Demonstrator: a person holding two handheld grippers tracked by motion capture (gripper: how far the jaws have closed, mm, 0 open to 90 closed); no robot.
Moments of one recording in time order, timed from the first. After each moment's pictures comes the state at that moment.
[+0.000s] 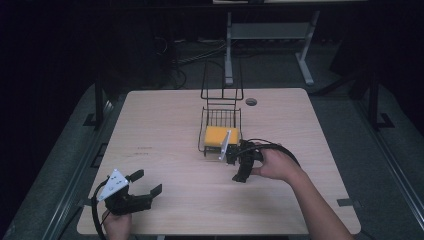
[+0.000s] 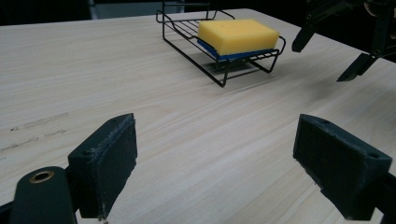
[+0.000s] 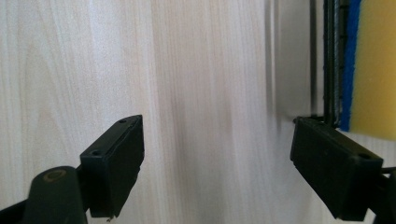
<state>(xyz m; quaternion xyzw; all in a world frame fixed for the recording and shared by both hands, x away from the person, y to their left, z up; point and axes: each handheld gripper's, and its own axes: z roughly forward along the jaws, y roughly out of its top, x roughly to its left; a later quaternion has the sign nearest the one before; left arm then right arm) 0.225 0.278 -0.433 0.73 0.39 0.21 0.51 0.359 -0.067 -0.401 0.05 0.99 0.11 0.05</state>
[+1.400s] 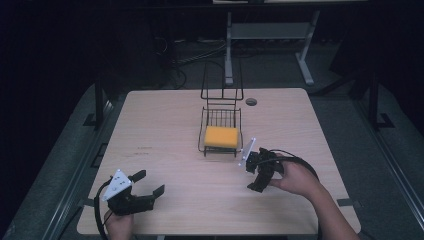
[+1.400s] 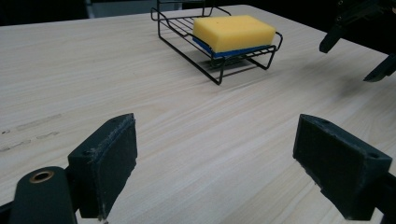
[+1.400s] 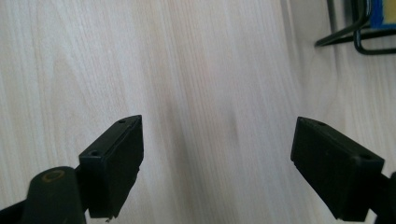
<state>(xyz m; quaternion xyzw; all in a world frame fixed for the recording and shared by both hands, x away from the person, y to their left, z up) 0.225 0.272 -0.433 0.74 0.39 0.21 0.51 0.332 -0.120 -0.410 0.11 0.98 0.14 0.06</state>
